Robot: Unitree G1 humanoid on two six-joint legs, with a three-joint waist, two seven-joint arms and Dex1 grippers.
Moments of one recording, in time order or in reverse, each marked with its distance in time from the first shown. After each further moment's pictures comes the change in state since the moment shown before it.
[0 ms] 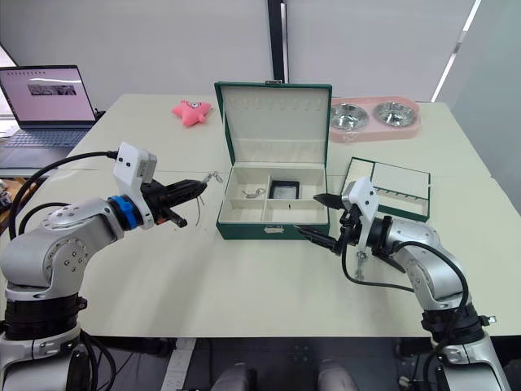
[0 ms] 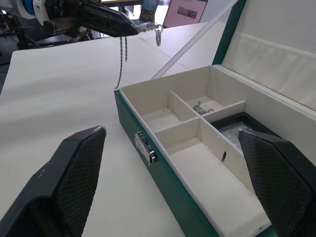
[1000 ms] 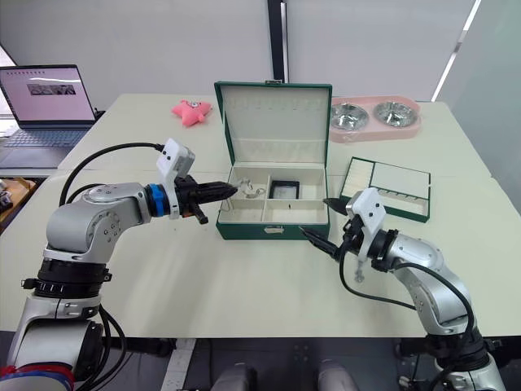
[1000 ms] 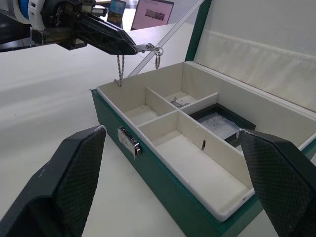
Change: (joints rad) left arm -0.173 -0.009 -0.213 0.293 0.086 -0.105 -0.234; right arm 0.133 0.015 -0.014 -0.130 -0.007 0.000 -0.163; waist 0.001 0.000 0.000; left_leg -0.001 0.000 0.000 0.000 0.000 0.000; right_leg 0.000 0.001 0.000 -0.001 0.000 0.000
